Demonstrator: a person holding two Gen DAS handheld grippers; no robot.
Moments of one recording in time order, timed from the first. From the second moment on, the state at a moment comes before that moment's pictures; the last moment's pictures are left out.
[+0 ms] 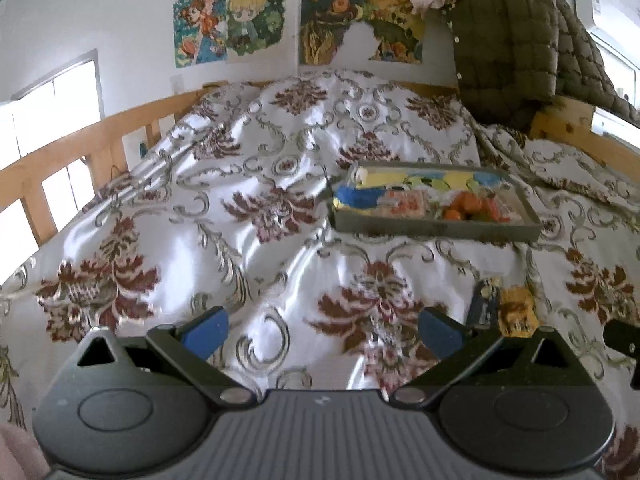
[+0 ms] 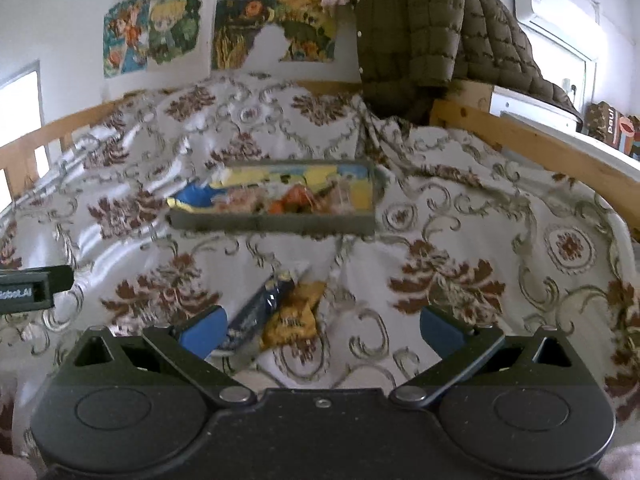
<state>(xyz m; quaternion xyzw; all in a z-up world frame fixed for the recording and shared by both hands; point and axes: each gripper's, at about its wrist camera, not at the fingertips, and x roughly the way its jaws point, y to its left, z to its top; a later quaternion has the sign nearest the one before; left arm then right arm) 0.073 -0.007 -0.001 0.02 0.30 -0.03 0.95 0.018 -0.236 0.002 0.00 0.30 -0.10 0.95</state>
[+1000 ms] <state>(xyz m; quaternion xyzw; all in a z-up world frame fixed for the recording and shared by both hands) 0.078 -0.024 -0.027 0.05 0.37 -0.05 0.92 0.040 -0.228 -0.026 -0.03 0.40 -0.11 0.91</state>
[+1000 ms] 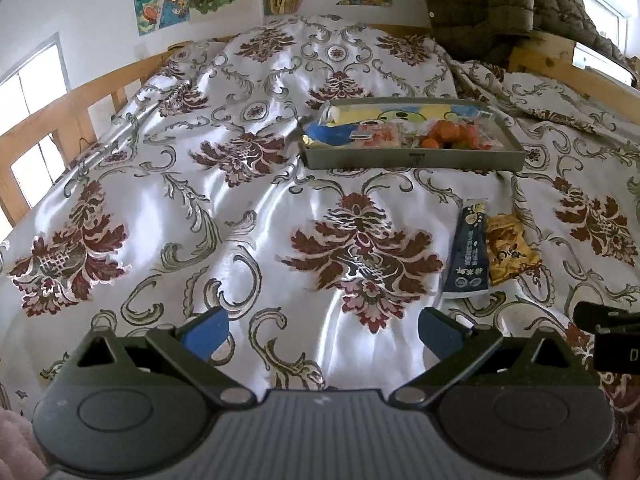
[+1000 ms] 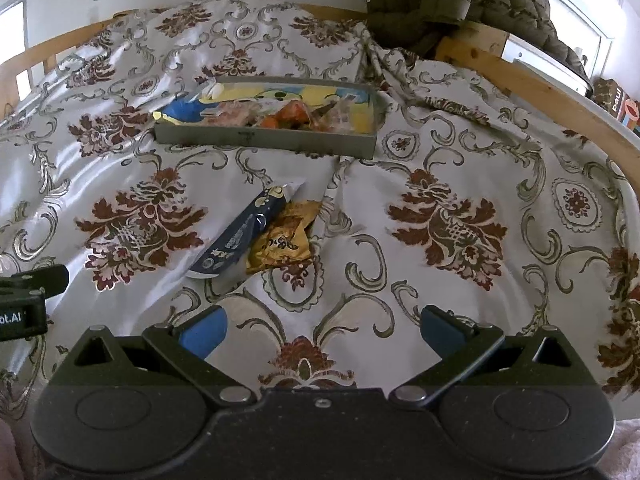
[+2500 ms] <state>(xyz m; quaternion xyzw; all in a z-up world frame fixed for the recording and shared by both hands) 0.199 -0.063 -0.062 0.02 0.36 -0.27 0.89 0.132 -0.234 -0.069 -0.20 0.37 0.02 0.91</state>
